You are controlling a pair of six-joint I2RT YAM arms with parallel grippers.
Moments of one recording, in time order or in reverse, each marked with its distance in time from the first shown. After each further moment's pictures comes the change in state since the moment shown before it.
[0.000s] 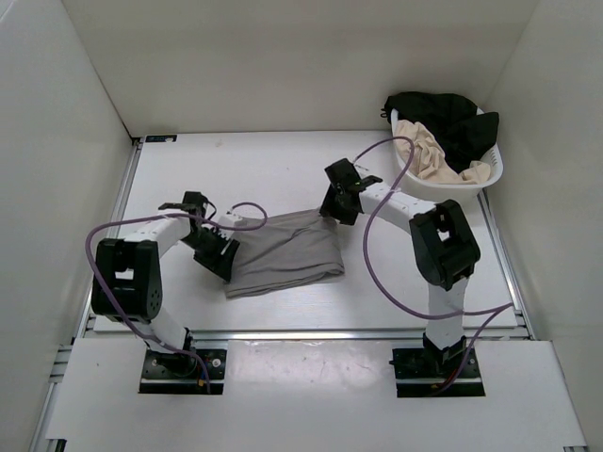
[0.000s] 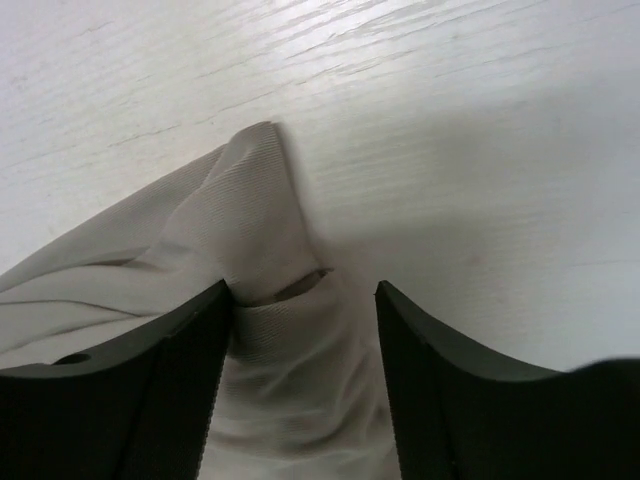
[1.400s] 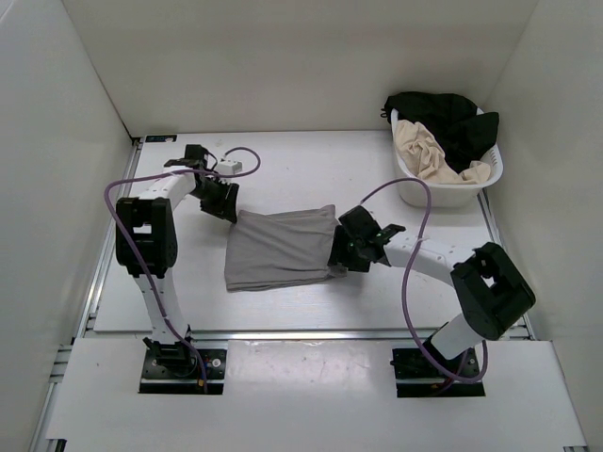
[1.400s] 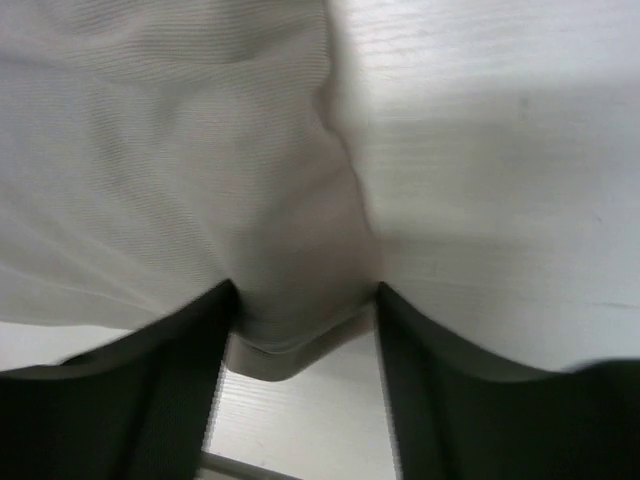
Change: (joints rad) left arm 0.038 0.401 0.570 0.073 0.003 -0.211; right arm 0.122 -0.427 -0.573 0.135 -0.137 -0.032
